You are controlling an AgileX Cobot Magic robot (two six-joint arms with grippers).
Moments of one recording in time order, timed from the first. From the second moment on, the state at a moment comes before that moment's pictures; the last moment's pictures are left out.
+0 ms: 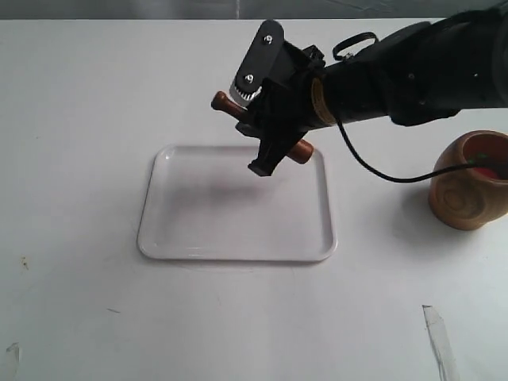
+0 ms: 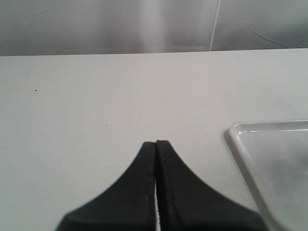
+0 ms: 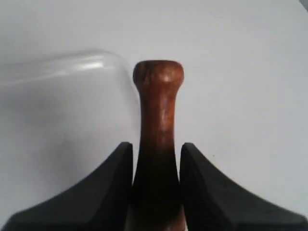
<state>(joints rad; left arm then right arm) 0.02 0.00 0.00 0.07 0.44 0.35 0.71 1.81 -1.02 -1.75 -0.25 1.17</state>
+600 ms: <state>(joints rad) 0.02 0.00 0.00 0.07 0.44 0.35 0.73 1.87 -1.02 -1.75 -0.41 1.23</state>
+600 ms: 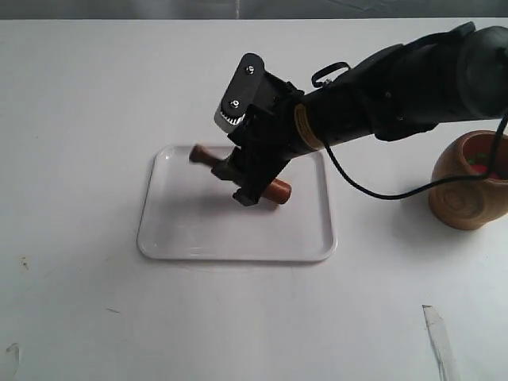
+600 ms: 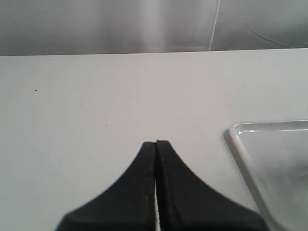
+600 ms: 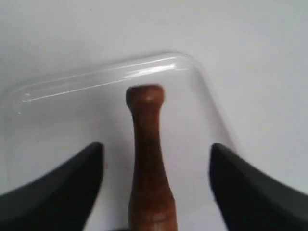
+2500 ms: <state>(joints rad) 0.02 0.00 0.00 0.07 0.44 0.35 0.54 0.02 -0.31 0.83 0.14 -0.82</state>
